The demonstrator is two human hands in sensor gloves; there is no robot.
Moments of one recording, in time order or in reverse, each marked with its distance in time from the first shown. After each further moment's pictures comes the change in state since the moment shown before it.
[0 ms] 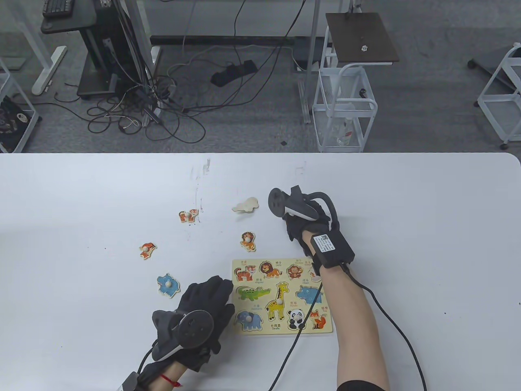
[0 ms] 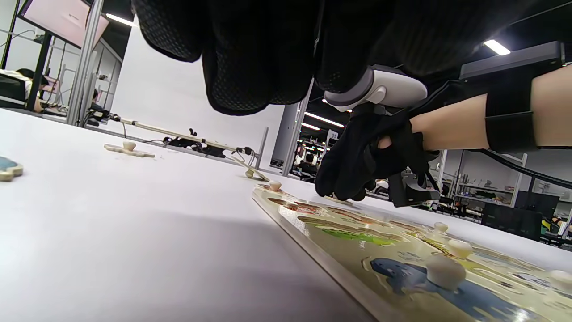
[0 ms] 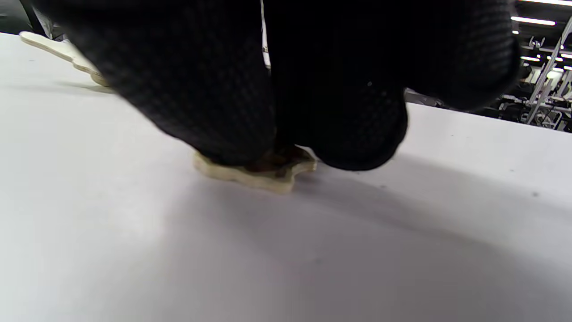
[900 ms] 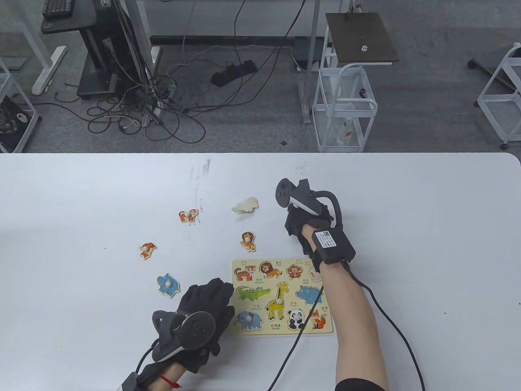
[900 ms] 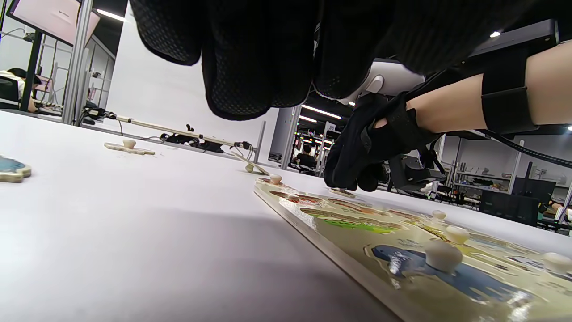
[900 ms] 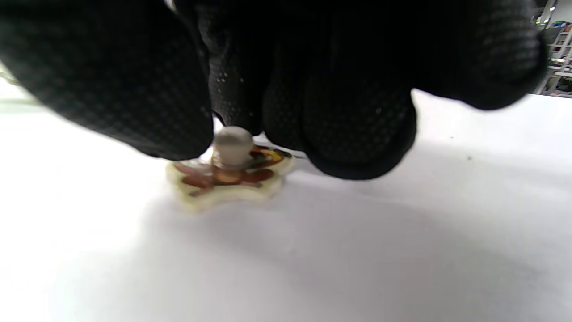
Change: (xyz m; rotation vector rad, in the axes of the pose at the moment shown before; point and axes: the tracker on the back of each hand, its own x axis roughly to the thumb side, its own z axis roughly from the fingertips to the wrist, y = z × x) left_hand 0.000 -0.001 0.000 -0.031 -0.010 -0.021; right_hand -0.014 -0.003 -0.001 0.058 0.136 -0.086
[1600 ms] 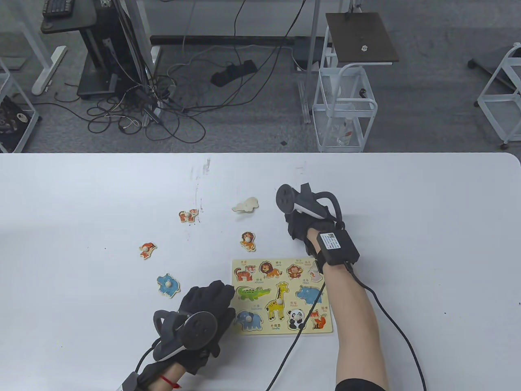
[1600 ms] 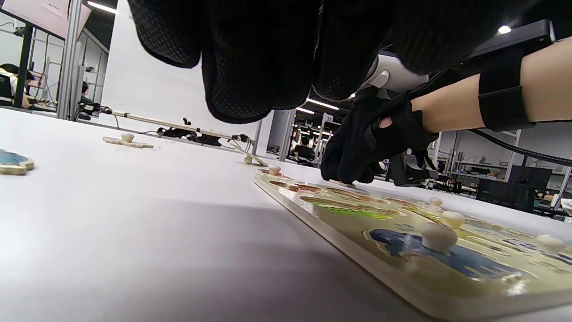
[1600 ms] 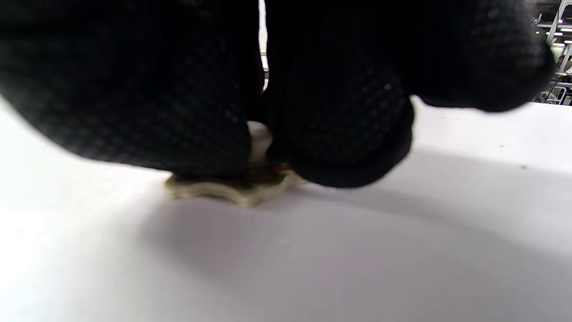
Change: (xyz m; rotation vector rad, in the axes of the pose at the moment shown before) left_hand 0.002 -0.001 0.000 -0.031 -0.012 -0.017; right_hand -0.003 0.008 0.002 -0.067 -0.137 0.012
